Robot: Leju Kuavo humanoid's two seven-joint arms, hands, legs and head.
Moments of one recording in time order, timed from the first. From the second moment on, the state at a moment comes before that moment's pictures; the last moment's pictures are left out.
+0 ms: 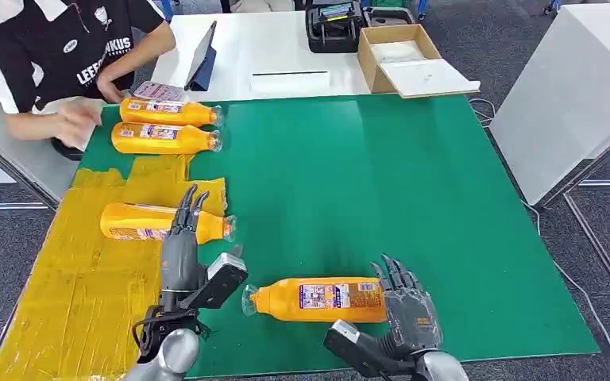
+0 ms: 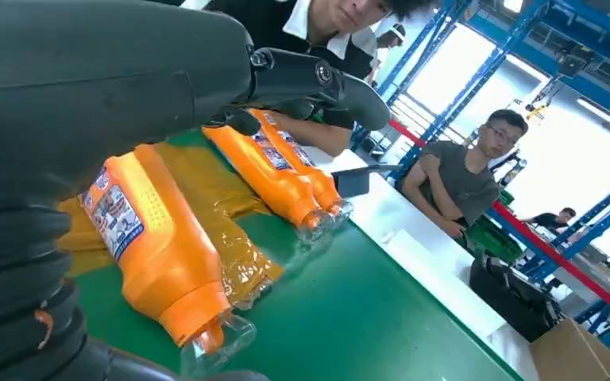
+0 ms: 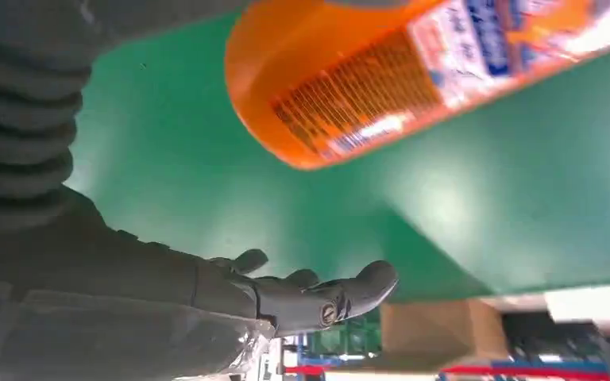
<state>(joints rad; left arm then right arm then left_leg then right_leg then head) -0.07 -0.15 -0.17 -1.34 -0.90 0.50 -0.22 0.16 -0.16 0.52 -1.63 1.25 0.03 0.25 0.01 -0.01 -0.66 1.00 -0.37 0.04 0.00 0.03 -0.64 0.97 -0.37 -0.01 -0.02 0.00</state>
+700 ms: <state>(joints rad) -0.06 -0.16 -0.17 -1.35 -0.89 0.53 -0.25 0.02 -0.15 0.51 -1.41 1.40 -0.04 0.19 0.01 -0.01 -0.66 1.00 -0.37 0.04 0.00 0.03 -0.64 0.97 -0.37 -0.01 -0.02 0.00</state>
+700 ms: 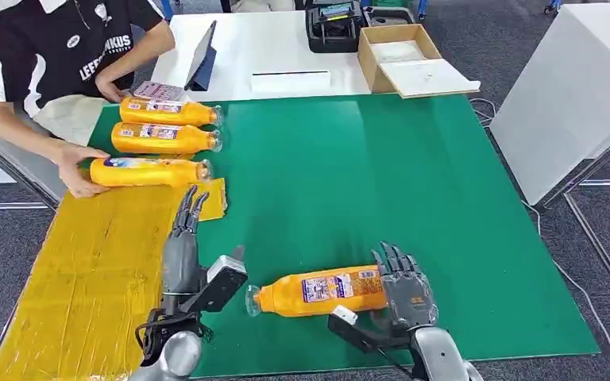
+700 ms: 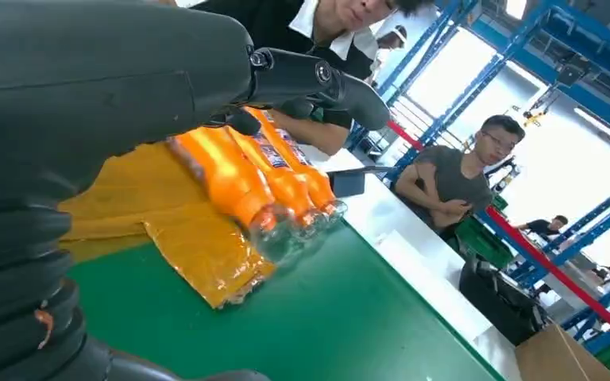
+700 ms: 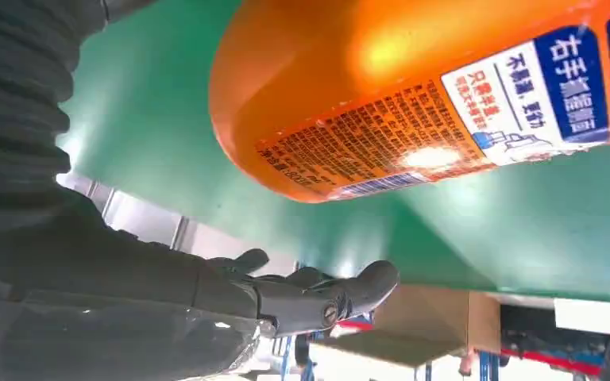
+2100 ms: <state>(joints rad) -0.14 -0.18 -0.18 -1.29 -0.85 0.58 -0.26 -0.37 -0.09 0.65 -1.00 1.14 0.15 0.02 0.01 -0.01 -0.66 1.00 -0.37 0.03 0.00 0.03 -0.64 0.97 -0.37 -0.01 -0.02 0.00</state>
